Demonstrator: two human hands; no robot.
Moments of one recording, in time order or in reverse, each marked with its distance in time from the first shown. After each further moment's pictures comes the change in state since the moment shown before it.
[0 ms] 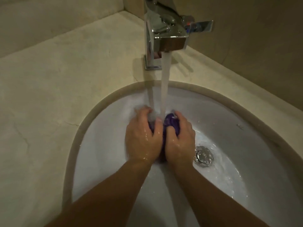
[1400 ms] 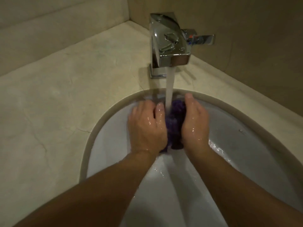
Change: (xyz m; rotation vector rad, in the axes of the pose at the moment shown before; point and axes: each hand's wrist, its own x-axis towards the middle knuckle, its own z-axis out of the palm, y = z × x) left_hand 0.028 0.029 -0.018 -0.073 0.133 0.137; right_hand 0.035 -0.070 -0.023 0.381 0.039 0.135
